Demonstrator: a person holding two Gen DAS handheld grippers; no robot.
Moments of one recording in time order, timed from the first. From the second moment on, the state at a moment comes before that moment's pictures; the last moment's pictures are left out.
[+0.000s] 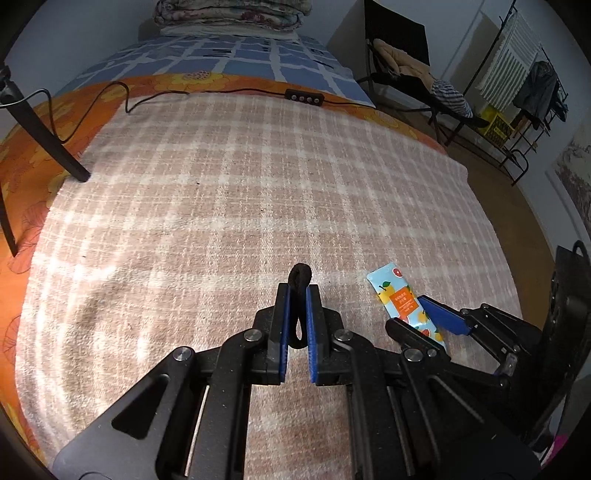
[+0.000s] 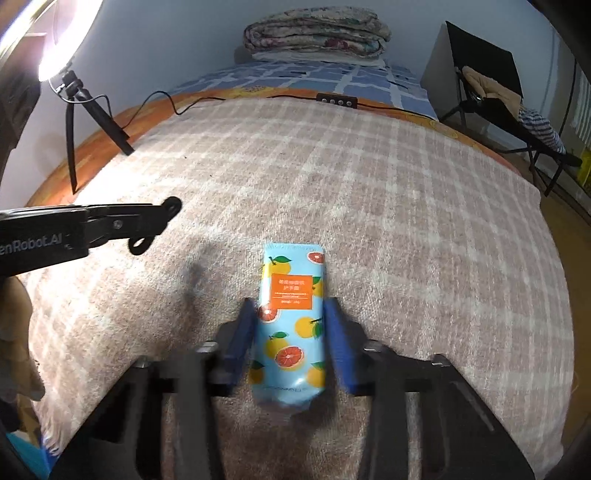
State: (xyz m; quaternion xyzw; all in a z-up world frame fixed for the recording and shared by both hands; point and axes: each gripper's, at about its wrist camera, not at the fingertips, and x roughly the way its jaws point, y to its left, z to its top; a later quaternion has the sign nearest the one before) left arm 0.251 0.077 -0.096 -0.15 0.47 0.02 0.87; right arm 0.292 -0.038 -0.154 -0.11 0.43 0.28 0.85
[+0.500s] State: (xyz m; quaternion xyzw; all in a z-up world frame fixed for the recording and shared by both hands) left arm 0.183 0.055 -0.055 -0.11 0.43 0.01 0.89; right arm 0.258 -0.068 -0.126 -0.07 0.41 0.28 0.86
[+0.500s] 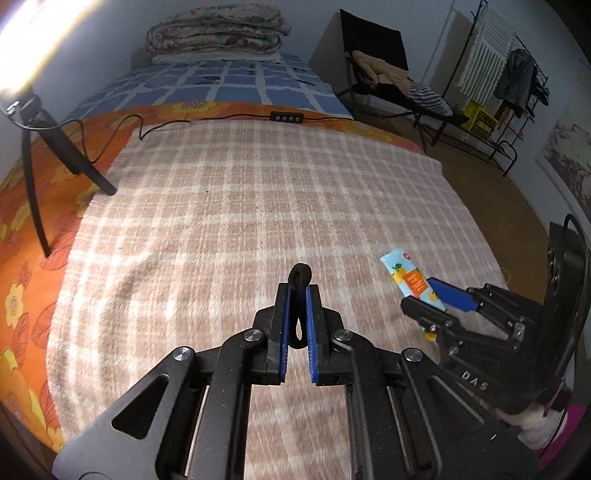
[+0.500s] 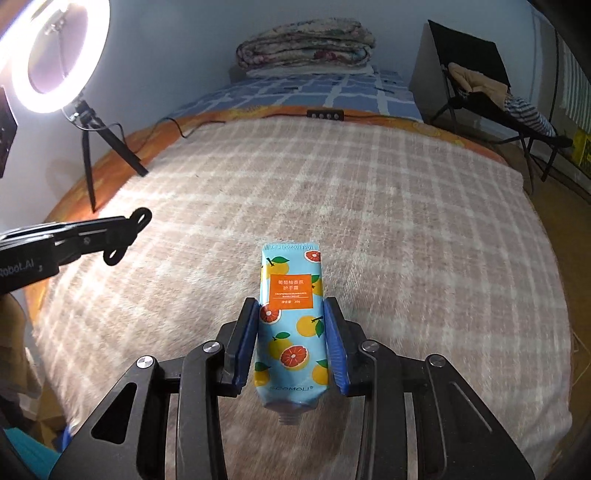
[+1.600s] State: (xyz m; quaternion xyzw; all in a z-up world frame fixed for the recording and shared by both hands) left arm -0.008 0.043 -0.072 -0.10 0.45 -0.01 0.89; right arm 0.083 -0.076 -0.095 -0.08 0.39 0.37 0.84
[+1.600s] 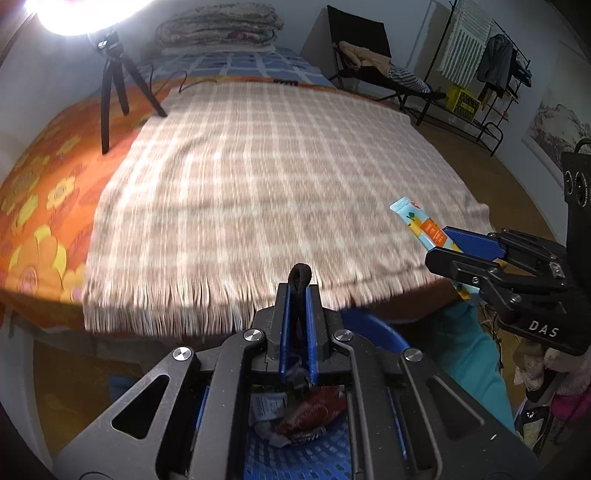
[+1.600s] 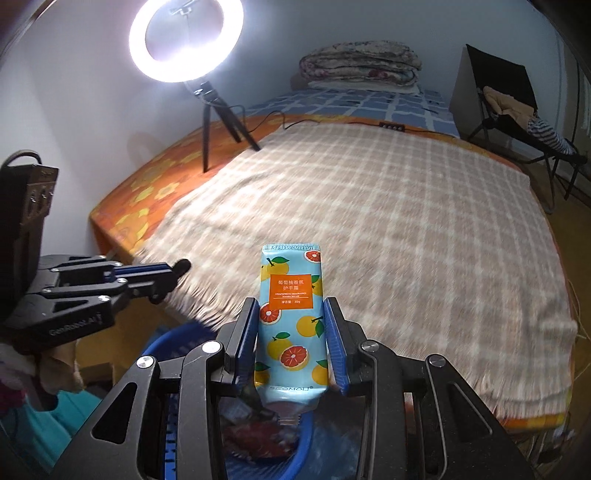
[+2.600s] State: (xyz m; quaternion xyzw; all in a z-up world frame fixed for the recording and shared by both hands) left arm -0.053 0.028 -0.138 -0.08 0.51 0.00 0.85; right arm 0.019 -0.068 -0.156 -0.09 0.46 0.38 0.80
